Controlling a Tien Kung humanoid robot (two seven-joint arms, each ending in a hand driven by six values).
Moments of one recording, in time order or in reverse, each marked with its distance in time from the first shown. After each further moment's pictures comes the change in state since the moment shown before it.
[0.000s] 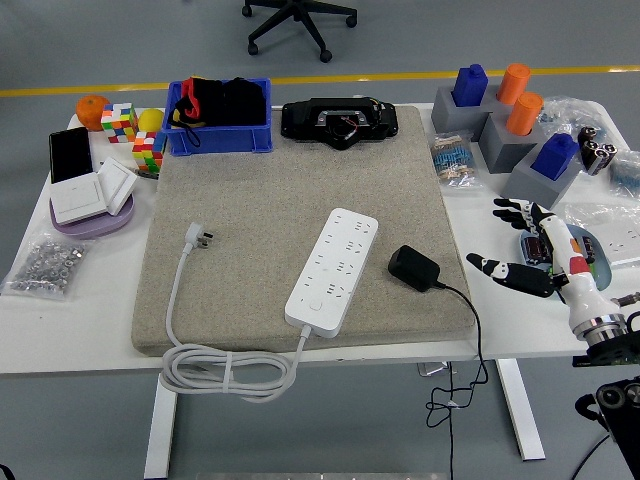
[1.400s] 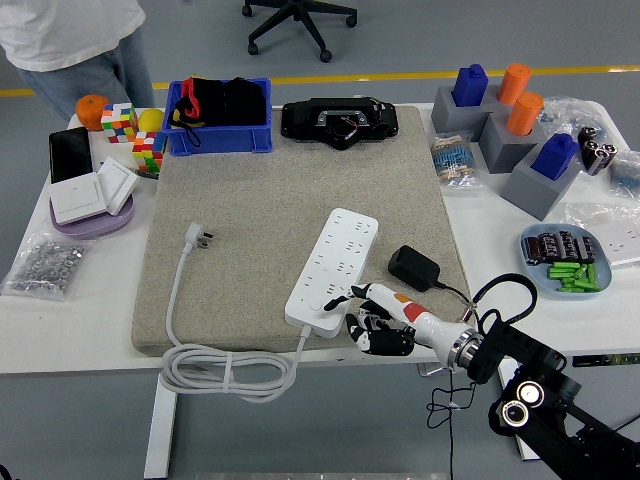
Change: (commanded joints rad) left arm -0.005 0.010 0.007 0.000 -0.012 -0.004 0.003; right arm 0.237 -0.049 -0.517 -0.074 0.053 0.179 -0.241
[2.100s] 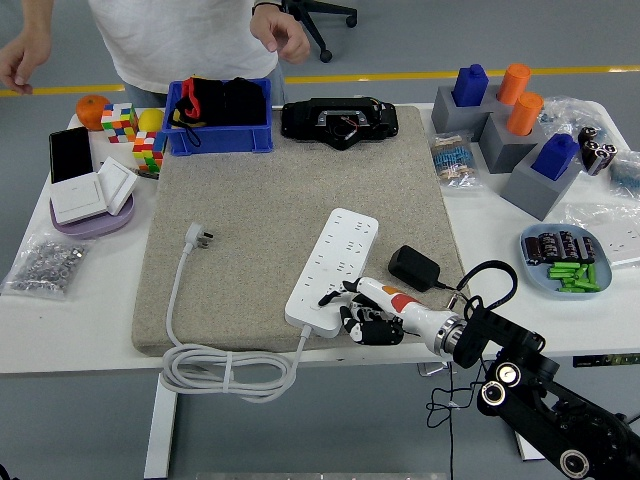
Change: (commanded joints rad) left arm -0.003 0.005 0.001 0.000 0.005 -0.002 0.002; right arm 0.113 0.017 -0.067 -0.152 0.003 -0.030 0.035
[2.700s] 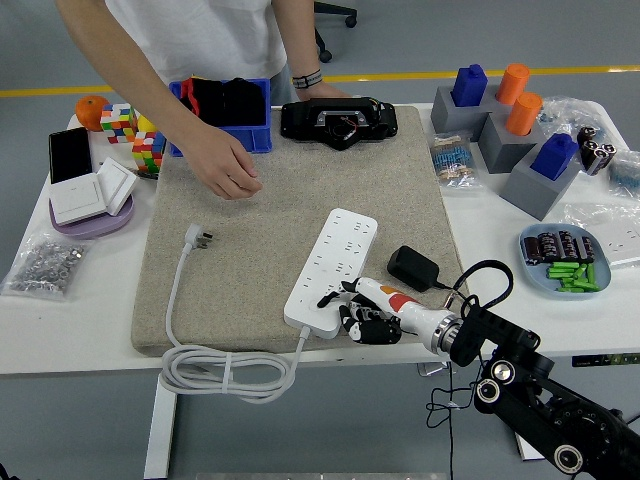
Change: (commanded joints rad) left arm -0.003 0.004 0.004 0.000 0.004 -0.002 0.000; right arm 0.013 0.004 -0.025 -0.030 -0.001 0.000 -0.002
